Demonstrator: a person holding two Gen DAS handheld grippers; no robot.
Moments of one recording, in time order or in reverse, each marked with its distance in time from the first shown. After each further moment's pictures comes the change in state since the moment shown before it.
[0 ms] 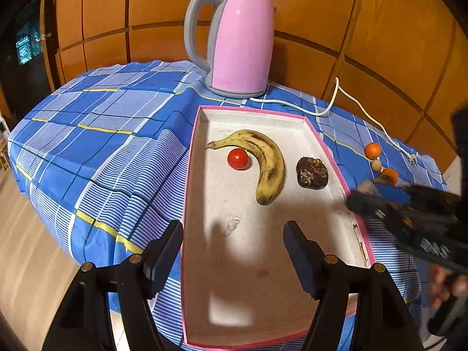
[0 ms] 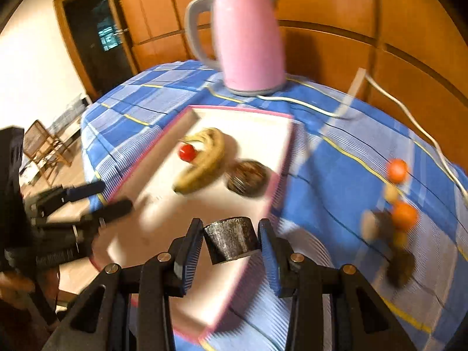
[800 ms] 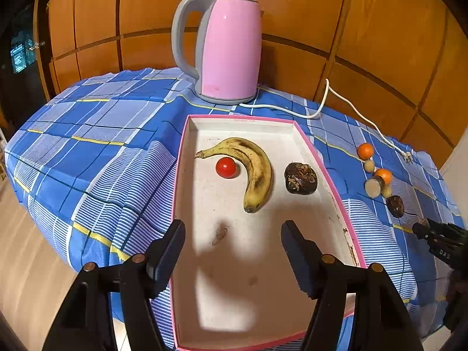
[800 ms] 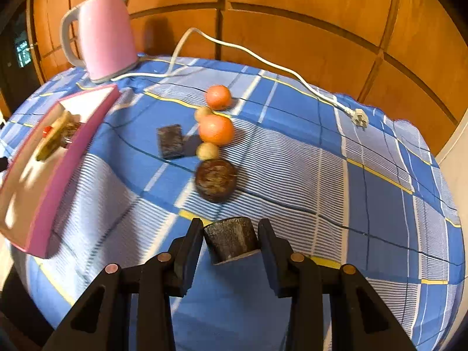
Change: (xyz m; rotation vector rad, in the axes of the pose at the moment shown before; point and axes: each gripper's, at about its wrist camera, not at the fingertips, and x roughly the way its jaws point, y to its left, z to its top) left arm -0.006 -0.011 0.006 0.030 -0.021 -0.014; right arm -0.068 -0.137 -0.098 0.216 0.027 -0.418
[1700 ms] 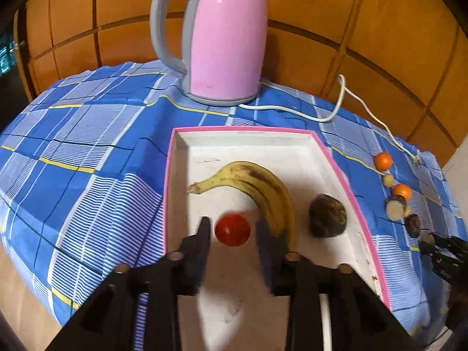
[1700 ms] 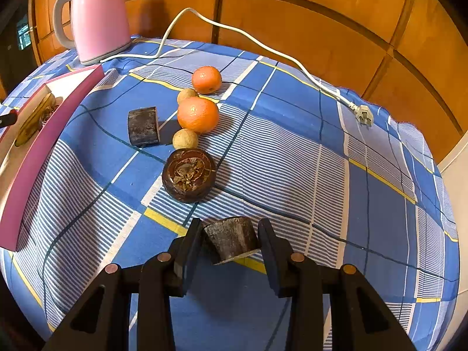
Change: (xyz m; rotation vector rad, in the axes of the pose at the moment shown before) left arm 0.073 0.018 0.053 0.029 0.063 -0.033; right arm 0.034 -0.018 0.003 -0.059 0.062 -0.050
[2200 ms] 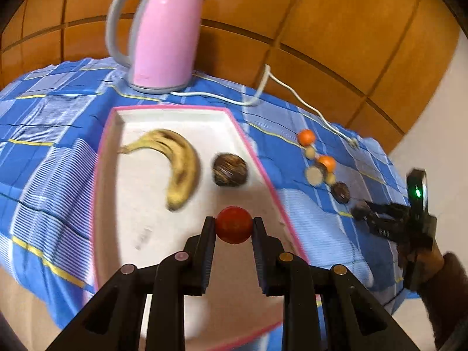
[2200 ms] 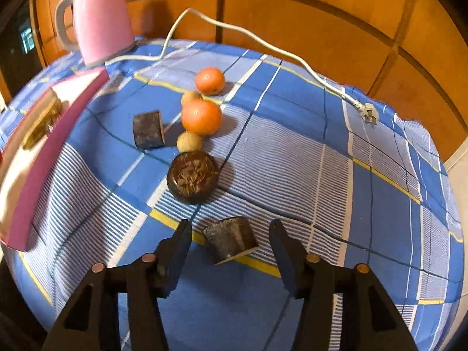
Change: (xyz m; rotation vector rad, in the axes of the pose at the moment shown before) left arm -0.049 -0.046 -0.042 0.027 0.010 -0.260; right arm 0.000 -0.002 0.003 -0.006 0.018 0.030
